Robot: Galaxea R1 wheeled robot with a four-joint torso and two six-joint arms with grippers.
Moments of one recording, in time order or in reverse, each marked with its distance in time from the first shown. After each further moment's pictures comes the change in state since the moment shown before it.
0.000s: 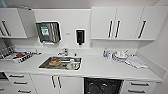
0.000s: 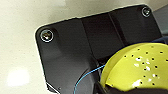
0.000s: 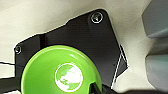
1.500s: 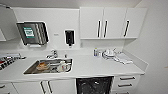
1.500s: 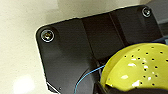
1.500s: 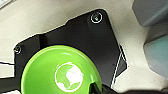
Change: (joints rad) left arm 0.001 0.000 0.000 -0.001 -0.004 0.000; right arm -0.003 -0.003 0.001 0.001 0.001 0.000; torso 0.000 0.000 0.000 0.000
